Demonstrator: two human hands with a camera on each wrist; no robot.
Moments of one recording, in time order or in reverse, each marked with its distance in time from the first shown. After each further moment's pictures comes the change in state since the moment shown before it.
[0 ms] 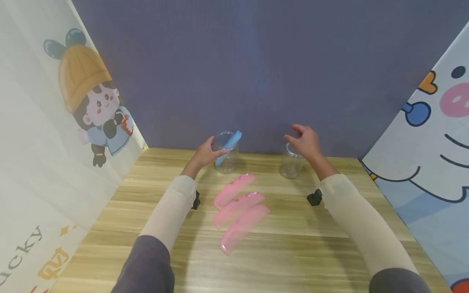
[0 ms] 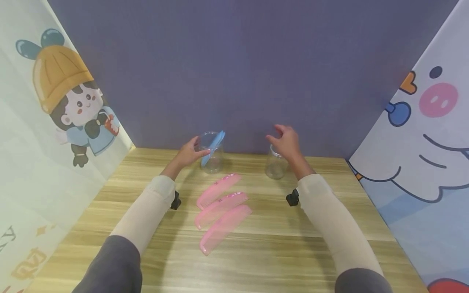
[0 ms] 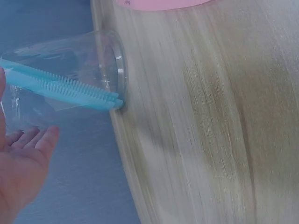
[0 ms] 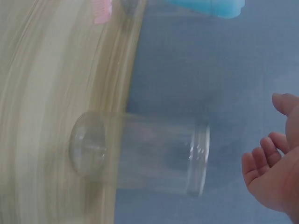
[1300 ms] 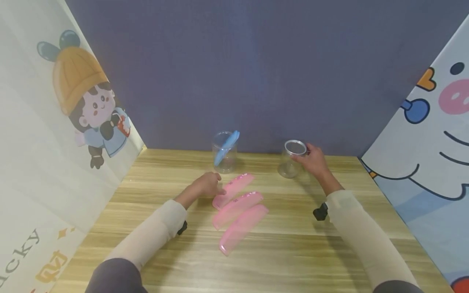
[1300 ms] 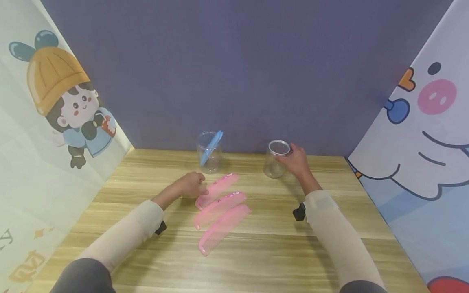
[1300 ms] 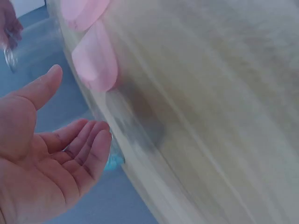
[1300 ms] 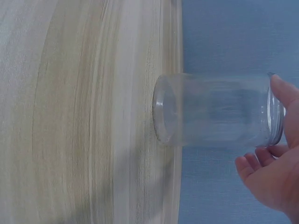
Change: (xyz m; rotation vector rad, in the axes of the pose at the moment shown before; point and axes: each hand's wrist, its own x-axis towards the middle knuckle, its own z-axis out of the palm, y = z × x) left_hand -0.073 0.000 0.044 0.429 -0.304 -0.032; right_hand -0.026 0.083 0.019 0.031 0.002 0.066
